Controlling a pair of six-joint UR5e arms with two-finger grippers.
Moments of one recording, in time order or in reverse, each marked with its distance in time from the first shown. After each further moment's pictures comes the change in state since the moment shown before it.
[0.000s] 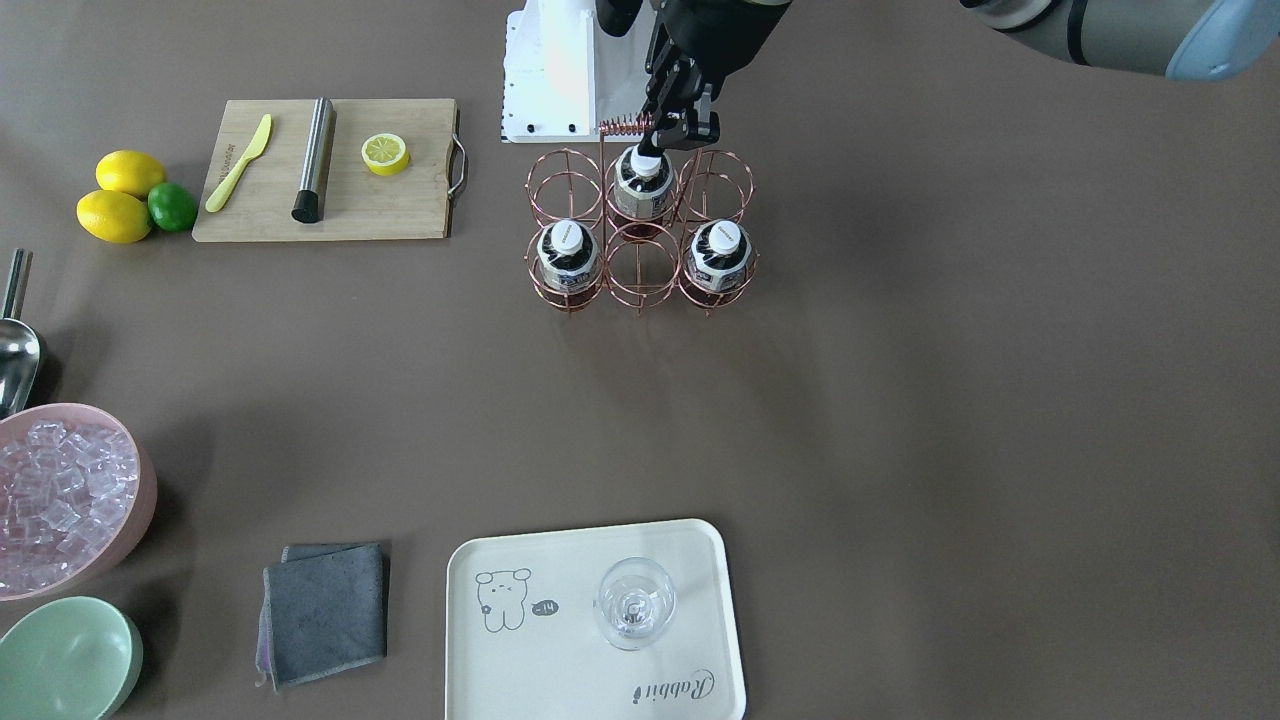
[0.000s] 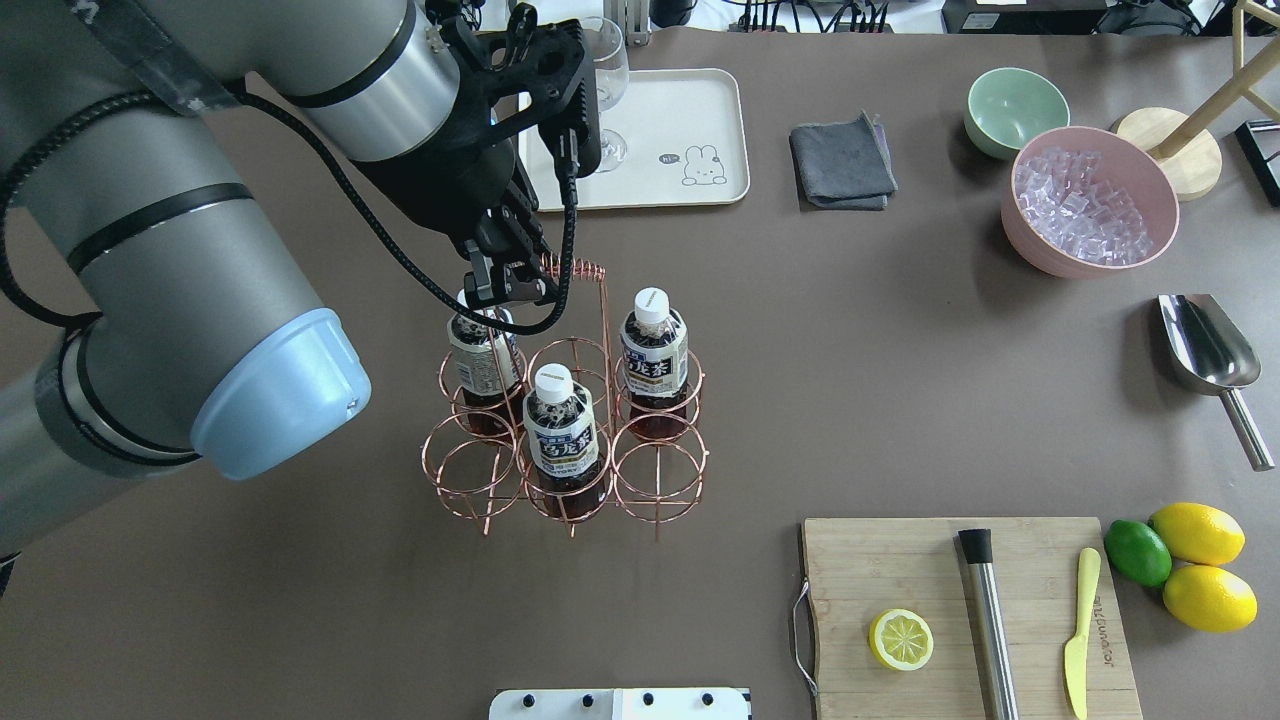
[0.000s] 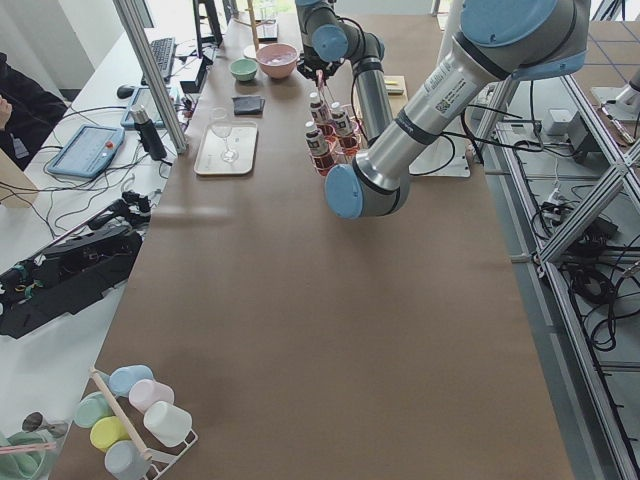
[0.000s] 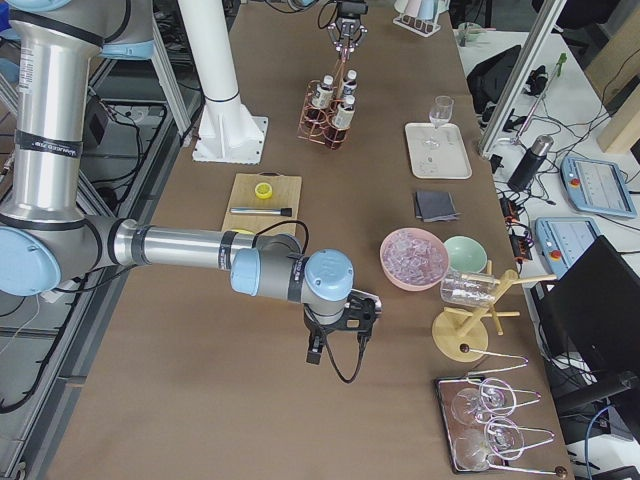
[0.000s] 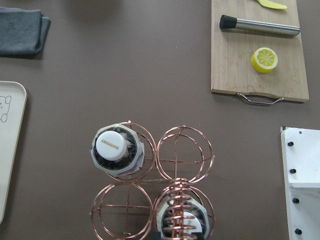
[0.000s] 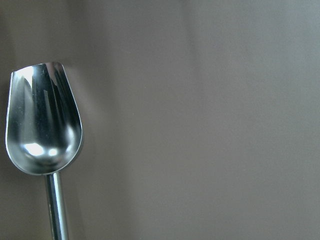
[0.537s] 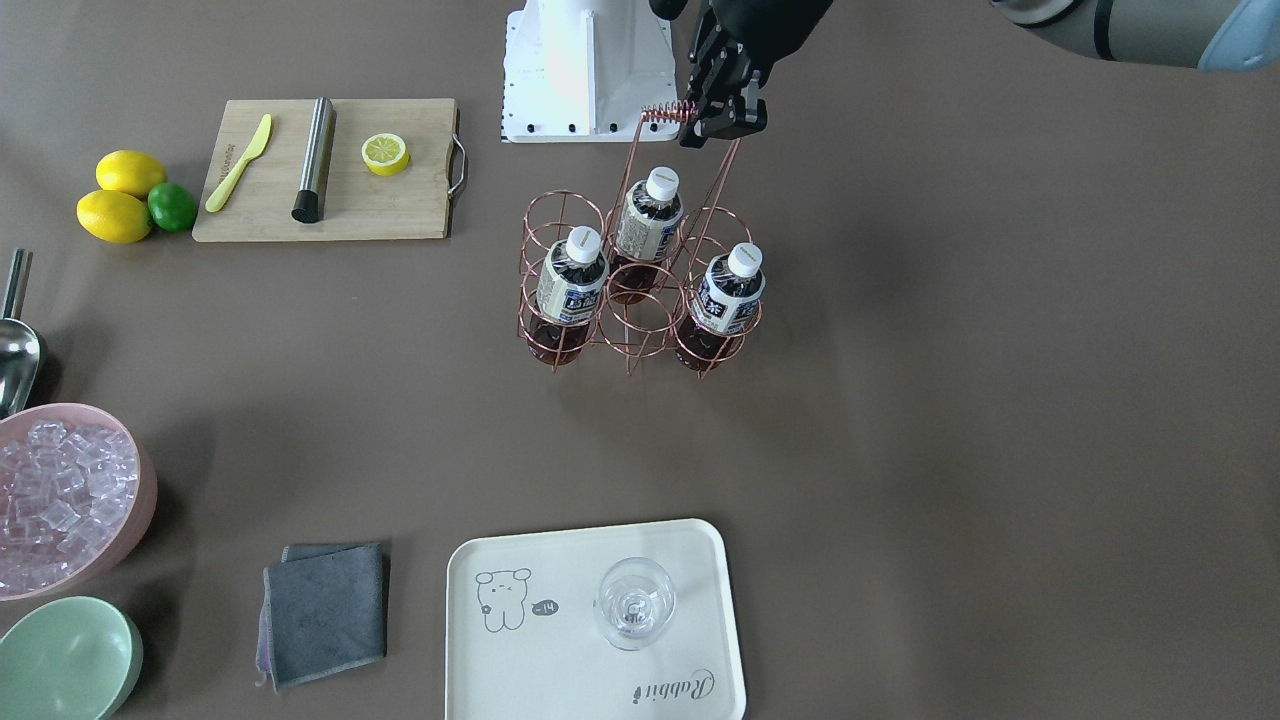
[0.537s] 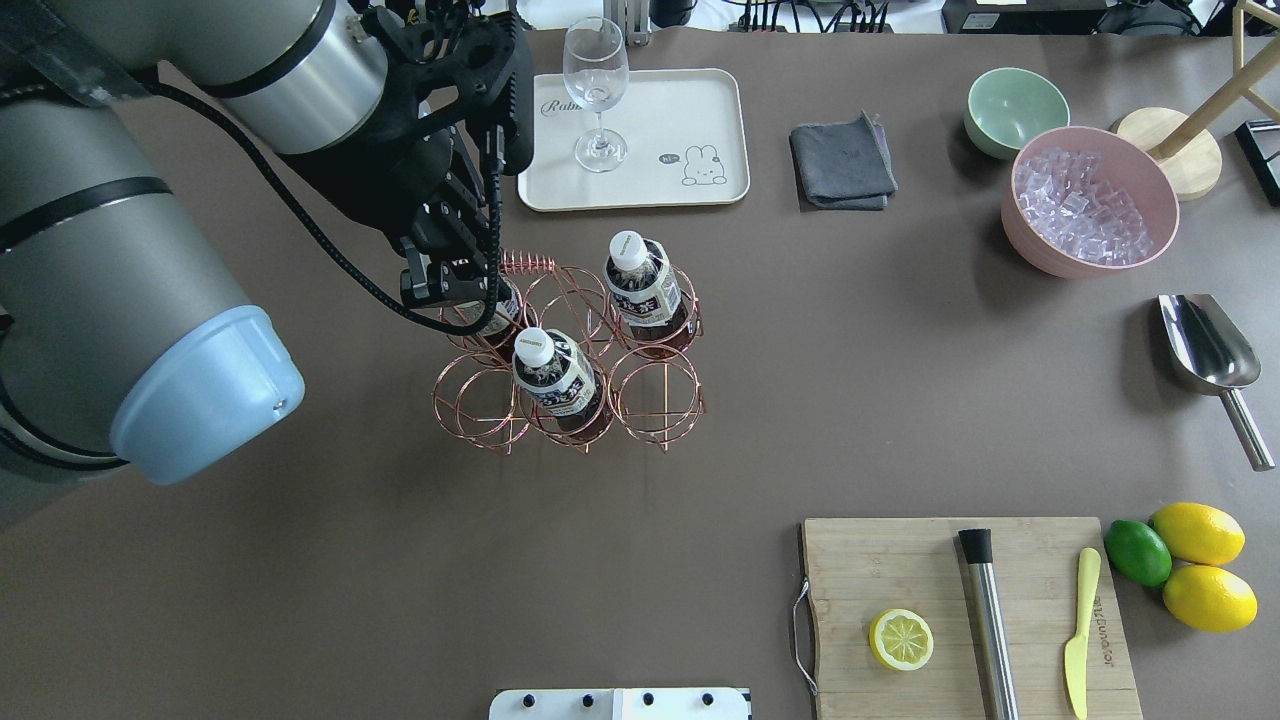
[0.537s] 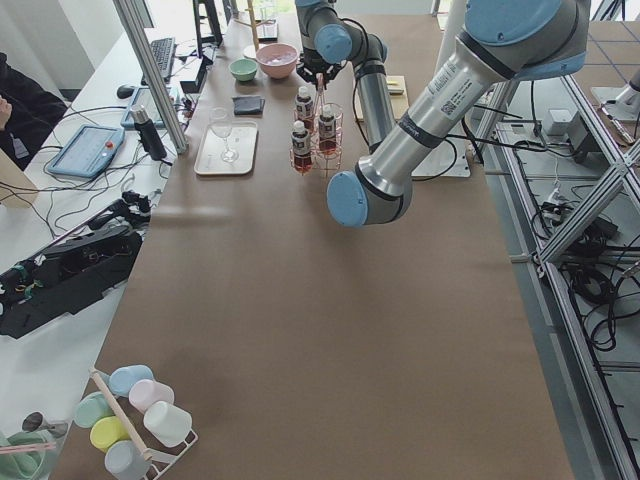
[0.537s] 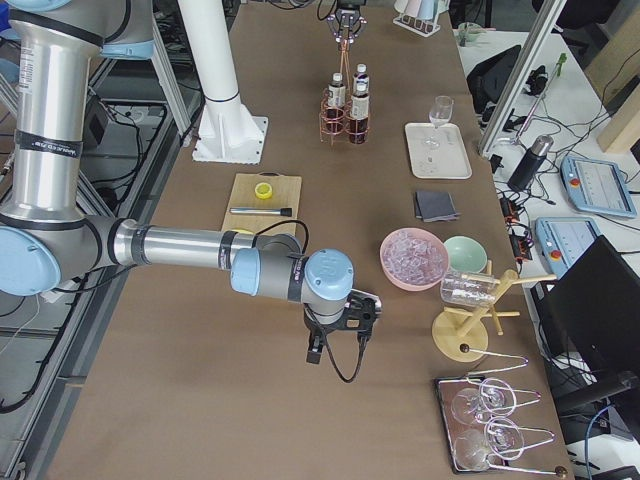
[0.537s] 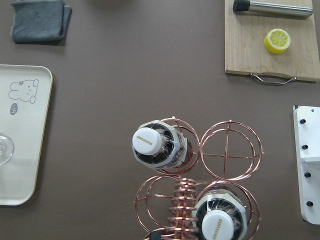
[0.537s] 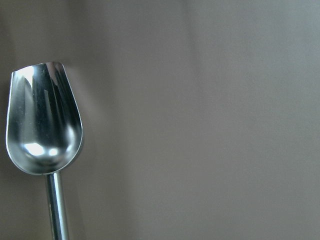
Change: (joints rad) left arm -0.036 0.049 -0.070 0.058 -0.020 0.057; right arm -0.001 0.000 0.001 0.000 0.000 0.000
